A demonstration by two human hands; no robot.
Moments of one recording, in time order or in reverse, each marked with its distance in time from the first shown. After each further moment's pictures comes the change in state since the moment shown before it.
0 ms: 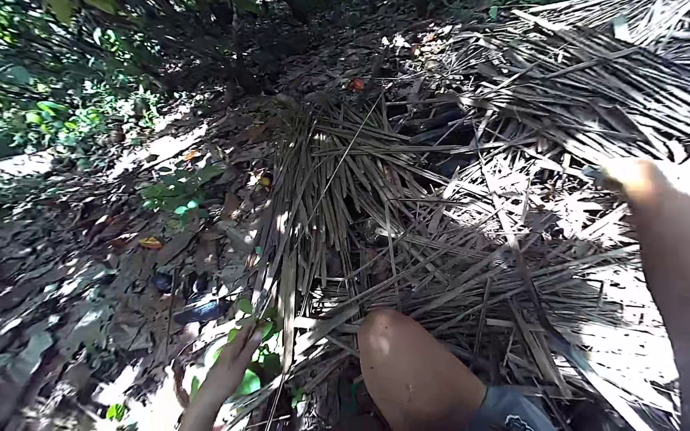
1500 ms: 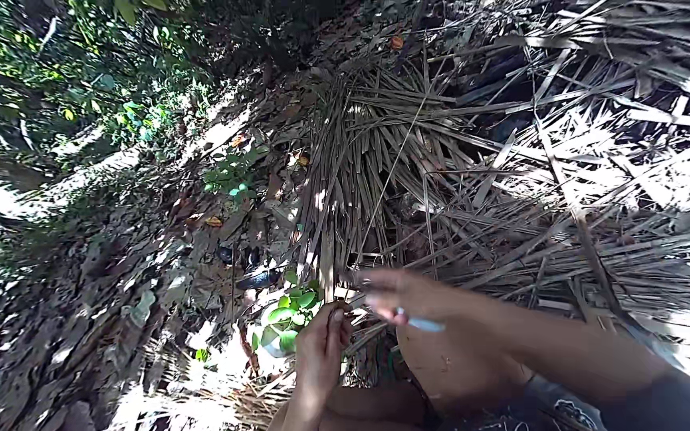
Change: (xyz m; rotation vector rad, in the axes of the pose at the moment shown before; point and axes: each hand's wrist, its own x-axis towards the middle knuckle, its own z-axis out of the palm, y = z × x) left_hand -0.053 0.105 0.080 -0.046 0.387 0.467; right_hand -0.350 -0.172 0.091 1.058 -1.441 -1.027
